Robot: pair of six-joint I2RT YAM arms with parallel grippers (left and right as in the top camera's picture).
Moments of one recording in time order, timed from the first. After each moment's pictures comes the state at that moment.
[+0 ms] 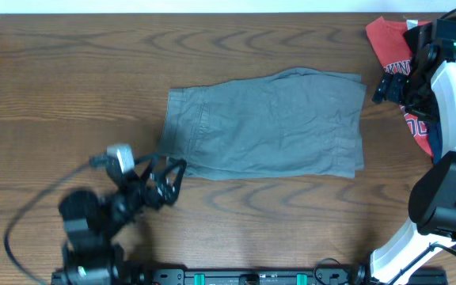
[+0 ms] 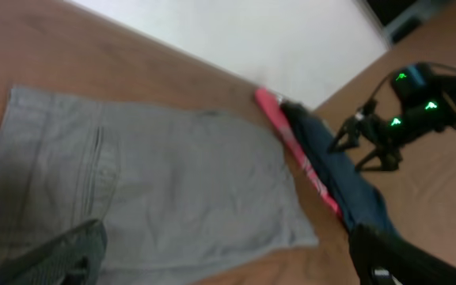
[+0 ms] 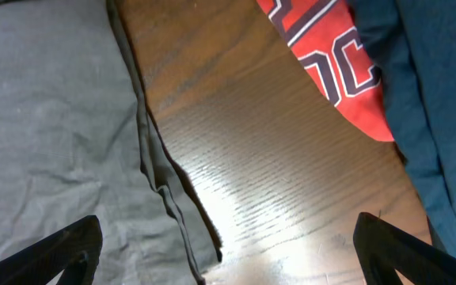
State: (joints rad) left arm 0.11 0.48 0.42 -0.26 0.75 -0.49; right arm -0.21 1.93 1.71 -1.21 0.08 0.27
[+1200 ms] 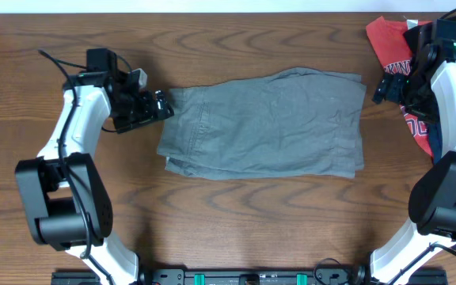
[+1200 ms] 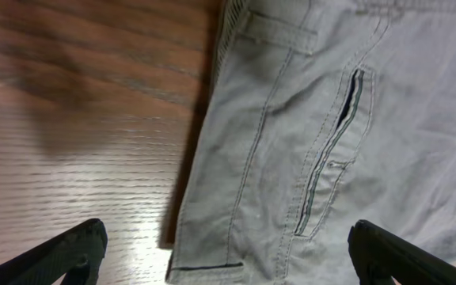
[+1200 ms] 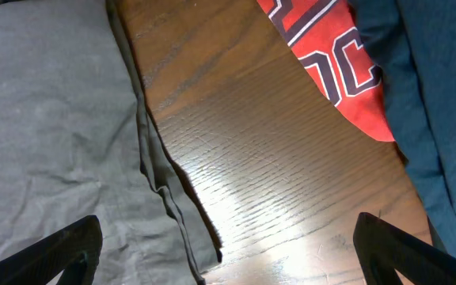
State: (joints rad) left arm 0.09 1.87 1.36 -0.87 0.41 -0.09; right arm -0.21 1.93 1.71 -1.21 0.08 0.27
